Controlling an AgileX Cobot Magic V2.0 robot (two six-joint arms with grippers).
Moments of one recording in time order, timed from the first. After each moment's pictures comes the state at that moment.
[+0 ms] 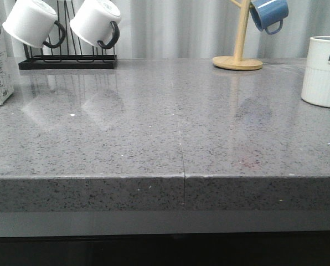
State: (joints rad) left arm -0.10 -0.01 0.00 -0.07 0.20 0.08; right arm 0.02 -0.01 0.03 0.01 0.15 0.07
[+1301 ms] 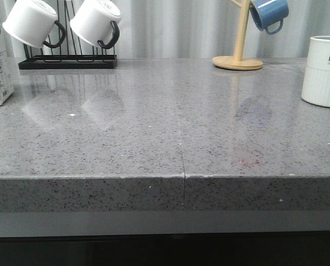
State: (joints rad) left arm -0.10 -0.01 0.00 -0.07 0.20 0.08; right arm 0.02 0.60 -0.36 -0.04 0.07 0.07
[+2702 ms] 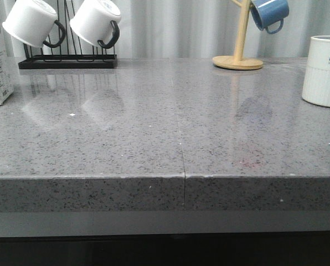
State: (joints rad) left arm -0.10 -0.01 0.00 -0.07 0.20 0.08; right arm -0.13 1.55 -0.54 0.04 -0.74 0.07
